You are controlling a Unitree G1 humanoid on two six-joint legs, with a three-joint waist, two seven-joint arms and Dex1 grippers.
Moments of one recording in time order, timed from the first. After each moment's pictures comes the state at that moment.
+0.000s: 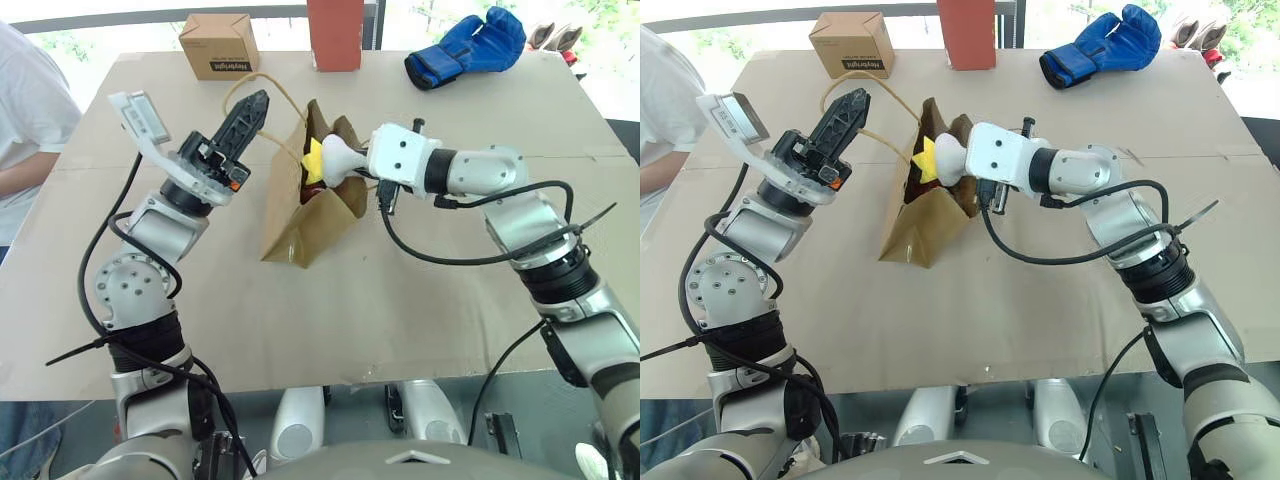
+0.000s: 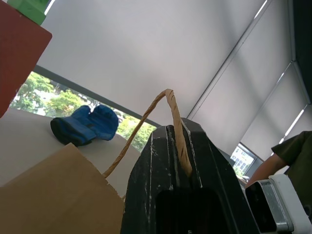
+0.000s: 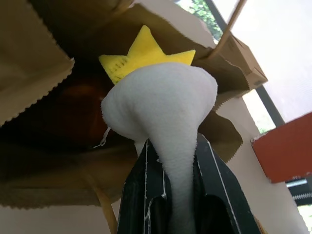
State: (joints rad) left arm -0.48 0.40 0.39 -0.21 -1.18 0.67 -0.48; right arm -0.89 -0.48 0.43 -0.04 -0.08 0.23 0.82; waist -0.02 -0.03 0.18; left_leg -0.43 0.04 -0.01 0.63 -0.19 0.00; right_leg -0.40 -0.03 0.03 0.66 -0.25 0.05
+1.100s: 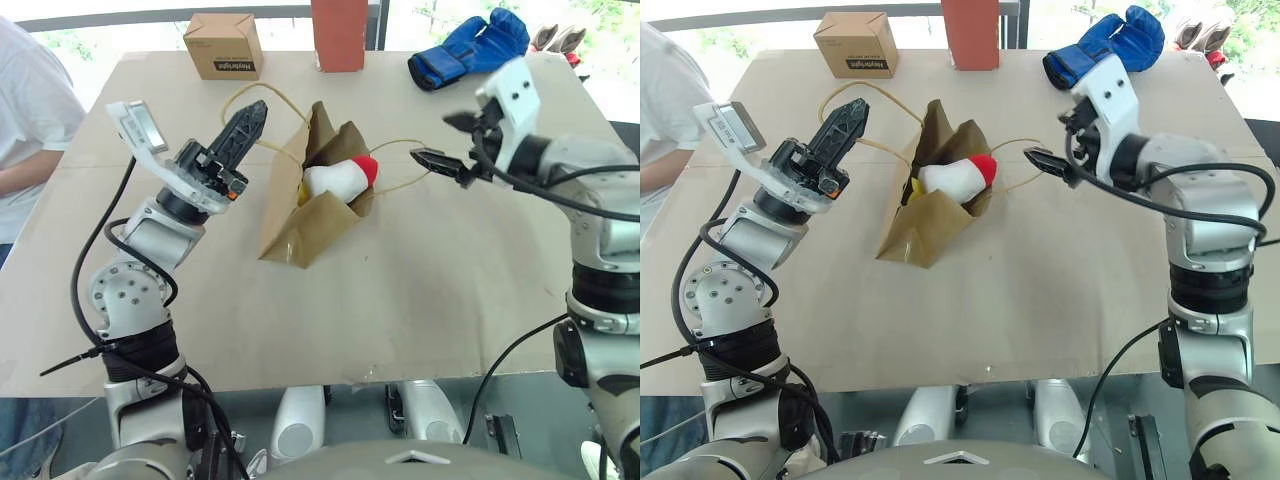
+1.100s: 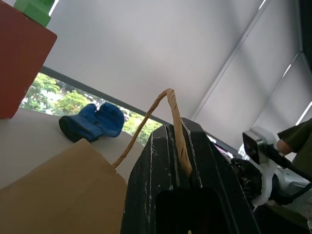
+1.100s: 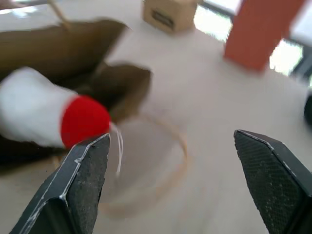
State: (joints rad) left arm -0.43 0.43 0.39 -0.24 -1.17 0.65 -0.50; right arm -0.74 -0.45 -0.11 -0.31 0.24 1.17 0.73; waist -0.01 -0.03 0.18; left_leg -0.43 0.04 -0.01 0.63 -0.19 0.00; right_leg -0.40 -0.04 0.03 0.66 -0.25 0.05
